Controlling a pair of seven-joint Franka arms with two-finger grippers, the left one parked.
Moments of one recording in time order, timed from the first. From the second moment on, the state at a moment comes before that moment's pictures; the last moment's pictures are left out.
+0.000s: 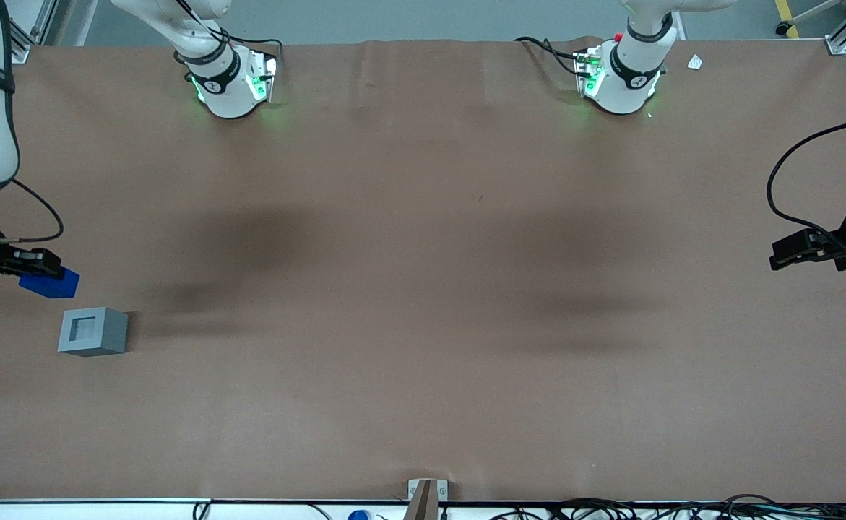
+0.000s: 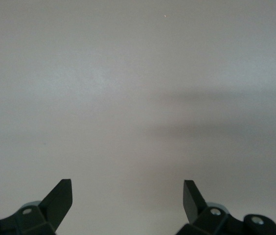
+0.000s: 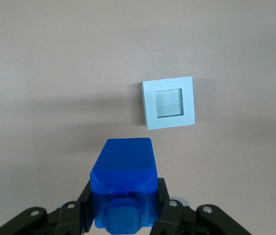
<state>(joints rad) -0.13 0.27 -0.09 -1.67 -0.03 1.89 -0.21</state>
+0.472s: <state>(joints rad) -0.20 0.43 -0.10 -1.56 -0.03 1.91 -0.33</state>
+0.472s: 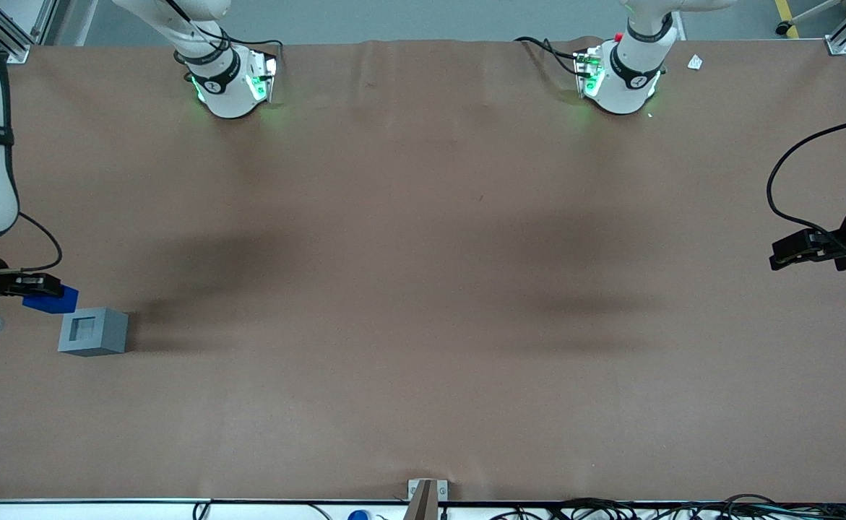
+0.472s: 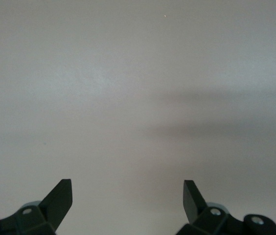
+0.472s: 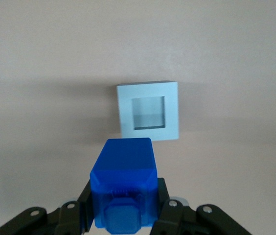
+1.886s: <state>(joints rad) -0.22 0.66 -0.11 -1.40 0.01 1.93 -0.36</state>
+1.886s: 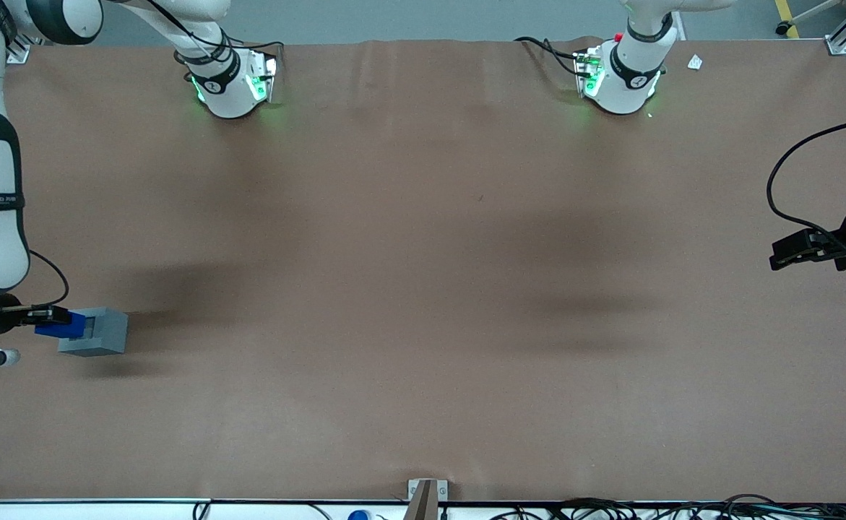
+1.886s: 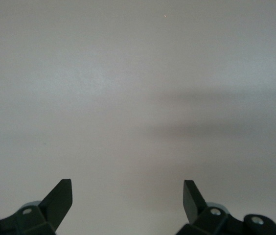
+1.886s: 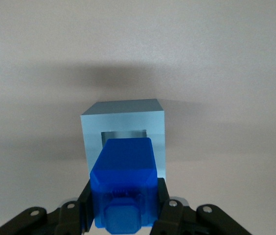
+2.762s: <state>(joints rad) -0.21 0.67 -0.11 -1.40 0.02 1.93 -0.36</state>
